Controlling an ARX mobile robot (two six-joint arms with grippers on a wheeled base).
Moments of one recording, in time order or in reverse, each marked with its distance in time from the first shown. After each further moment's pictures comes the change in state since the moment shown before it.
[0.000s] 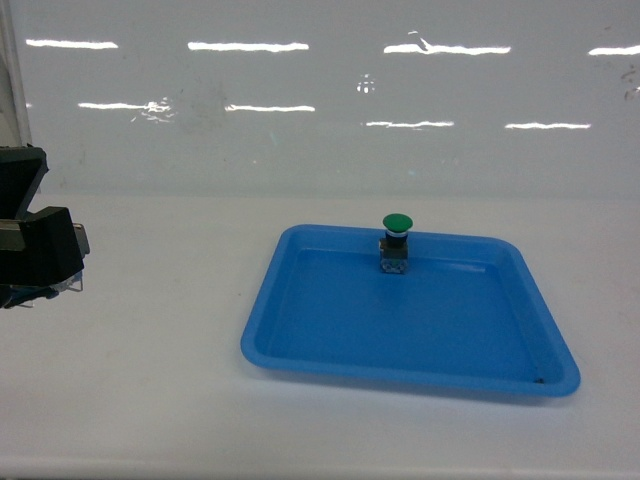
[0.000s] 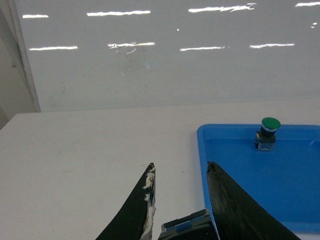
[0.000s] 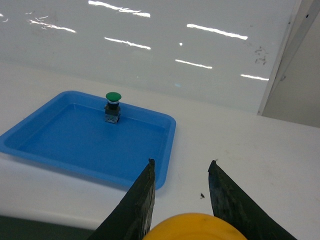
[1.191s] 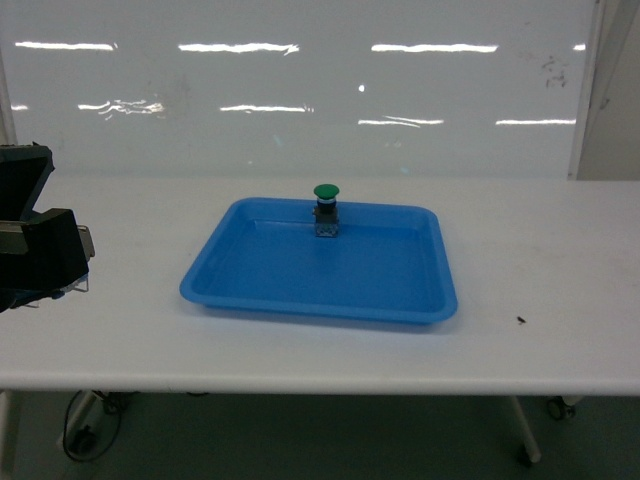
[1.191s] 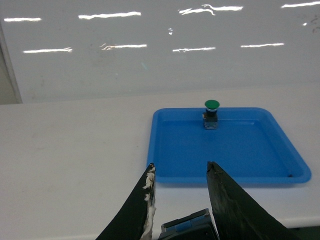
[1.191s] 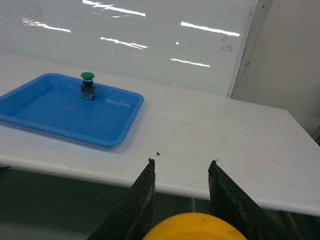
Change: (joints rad) left arm -0.002 -0.002 0.000 0.003 0.005 0.000; right arm 0.000 0.001 0.000 0.001 0.000 0.000
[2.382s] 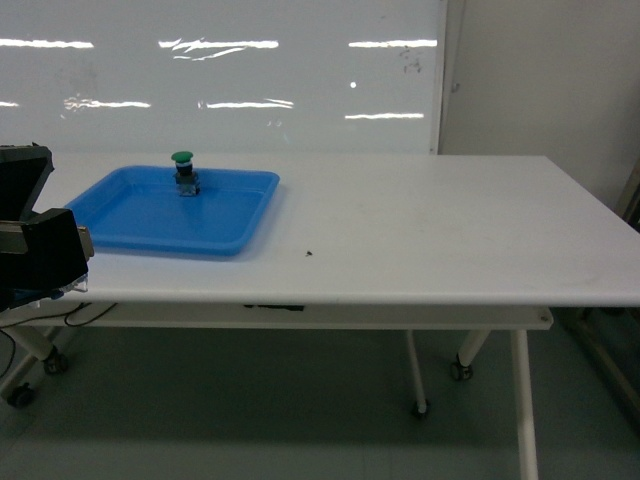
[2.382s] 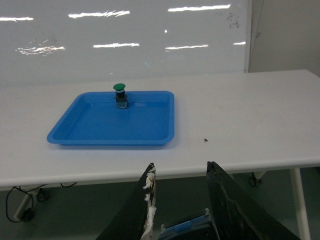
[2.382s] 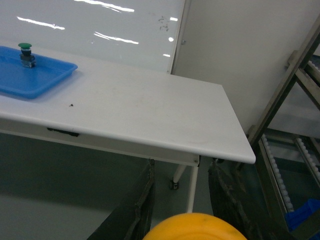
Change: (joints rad) left arm 0.000 0.000 0.000 -0.002 0.000 0.000; right arm 0.000 0.000 0.000 0.000 0.000 0.000
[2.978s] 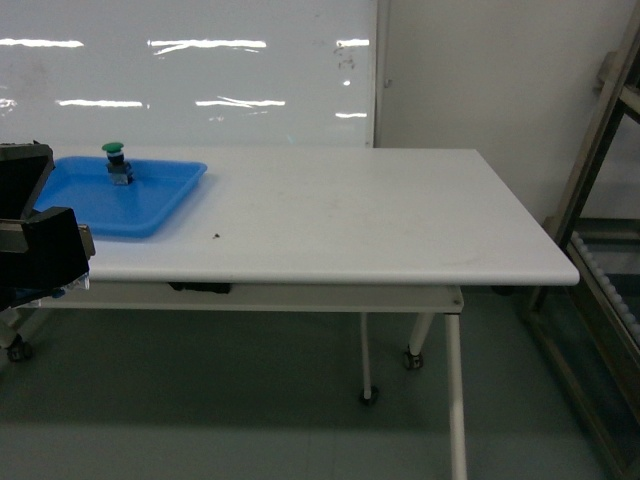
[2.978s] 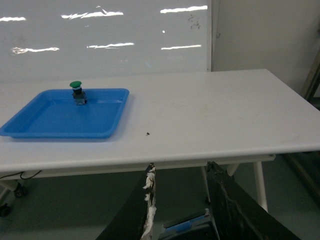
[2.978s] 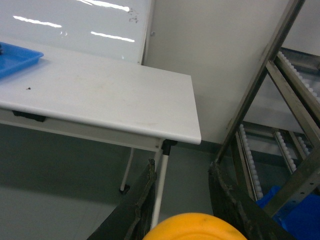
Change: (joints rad) left arm 0.000 0.000 0.000 0.002 0.000 0.000; right arm 0.000 0.000 0.000 0.001 0.000 0.000
